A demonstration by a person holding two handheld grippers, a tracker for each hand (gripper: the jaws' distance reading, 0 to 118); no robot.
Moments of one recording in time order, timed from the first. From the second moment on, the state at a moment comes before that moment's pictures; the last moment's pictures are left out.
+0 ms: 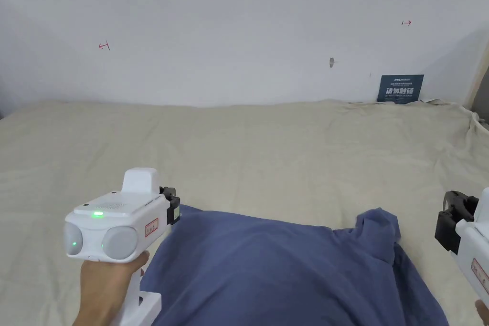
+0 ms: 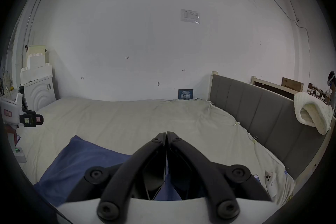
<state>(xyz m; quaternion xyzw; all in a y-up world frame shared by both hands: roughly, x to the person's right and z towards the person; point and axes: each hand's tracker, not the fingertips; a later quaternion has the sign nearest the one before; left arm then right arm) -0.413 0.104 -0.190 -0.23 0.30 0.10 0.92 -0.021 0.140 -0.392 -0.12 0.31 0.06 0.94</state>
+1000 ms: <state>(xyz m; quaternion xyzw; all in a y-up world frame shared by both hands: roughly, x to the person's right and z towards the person) -0.591 -0.055 -0.350 -0.50 0.30 0.18 0.79 -0.070 0.087 -0.469 -0.18 0.30 0.10 0.93</state>
